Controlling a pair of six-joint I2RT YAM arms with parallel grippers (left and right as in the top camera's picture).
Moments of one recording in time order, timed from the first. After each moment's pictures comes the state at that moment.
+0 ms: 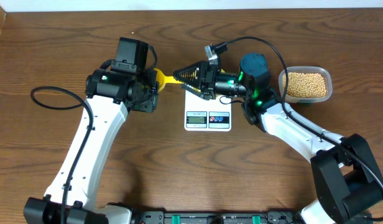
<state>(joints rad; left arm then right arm) -0.22 1.49 1.38 -1.03 0.06 -1.65 0.50 1.74 1.02 0.66 -0.92 1.36</state>
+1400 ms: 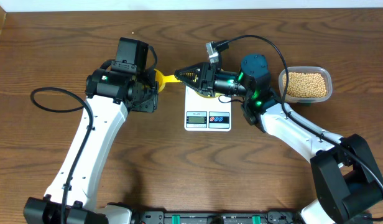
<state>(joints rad) -0.22 1.49 1.38 -1.04 0.06 -1.69 0.51 1.74 1.02 0.69 -0.87 1.33</state>
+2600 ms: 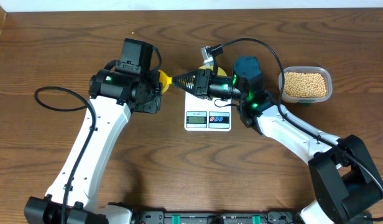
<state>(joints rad) -0.25 1.49 1.38 -1.04 0.06 -1.69 0.54 1.74 1.02 0.60 -0.83 1.22</state>
